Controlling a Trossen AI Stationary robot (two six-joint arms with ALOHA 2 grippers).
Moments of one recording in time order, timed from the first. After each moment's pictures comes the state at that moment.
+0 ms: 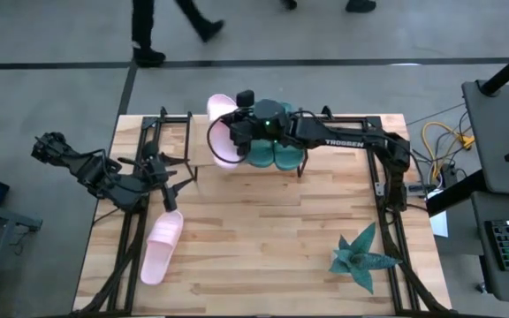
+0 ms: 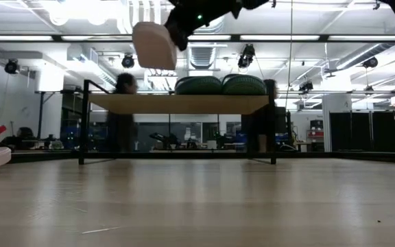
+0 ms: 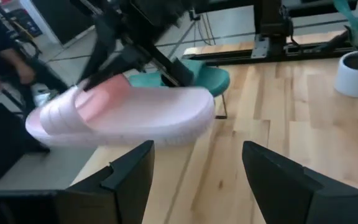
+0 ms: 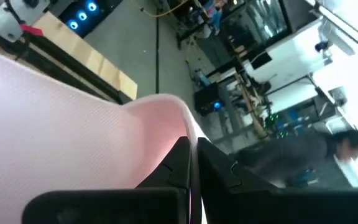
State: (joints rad) left arm -0.50 0.80 1.01 -0.72 -0.91 -0.18; right arm -0.22 1.93 1.73 -0.01 0.18 -0.92
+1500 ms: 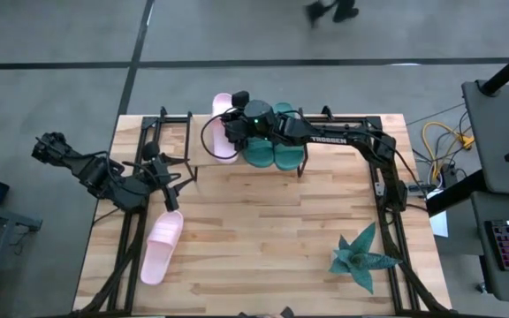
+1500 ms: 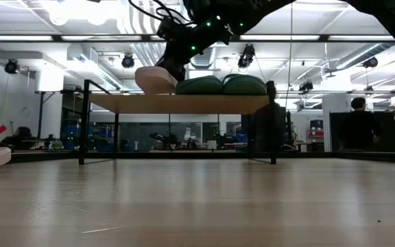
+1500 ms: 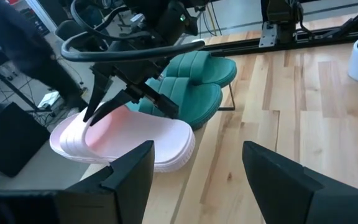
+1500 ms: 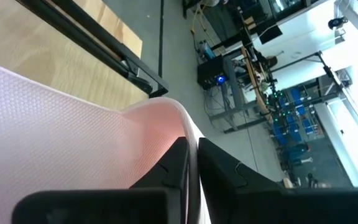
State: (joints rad) left arm -0.50 0.81 1.01 -0.76 -0.92 -0.18; right arm -0.29 2.05 1.75 0.01 0.21 -0.97
